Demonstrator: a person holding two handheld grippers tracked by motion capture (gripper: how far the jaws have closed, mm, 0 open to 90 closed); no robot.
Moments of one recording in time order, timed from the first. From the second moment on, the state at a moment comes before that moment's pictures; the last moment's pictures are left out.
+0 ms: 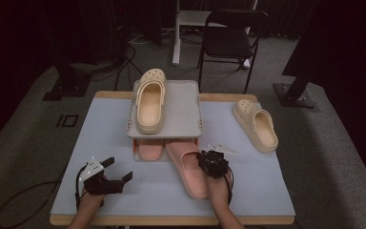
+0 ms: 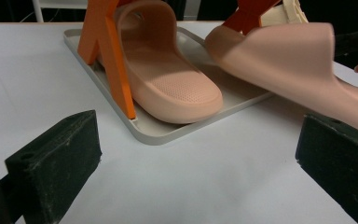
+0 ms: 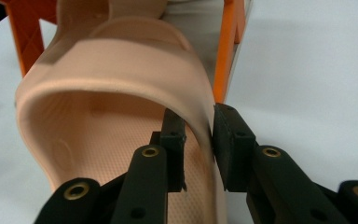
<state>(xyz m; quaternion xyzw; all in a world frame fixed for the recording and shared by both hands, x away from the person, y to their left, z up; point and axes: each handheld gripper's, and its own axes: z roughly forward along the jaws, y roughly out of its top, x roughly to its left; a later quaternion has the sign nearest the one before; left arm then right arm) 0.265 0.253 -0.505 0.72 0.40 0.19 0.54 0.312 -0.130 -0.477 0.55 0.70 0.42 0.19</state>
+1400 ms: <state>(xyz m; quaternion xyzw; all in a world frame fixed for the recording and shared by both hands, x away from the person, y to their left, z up) 0.266 0.252 -0.506 0.72 0.40 0.19 0.54 0.311 -0.113 -0.489 0.58 0.66 0.43 0.20</state>
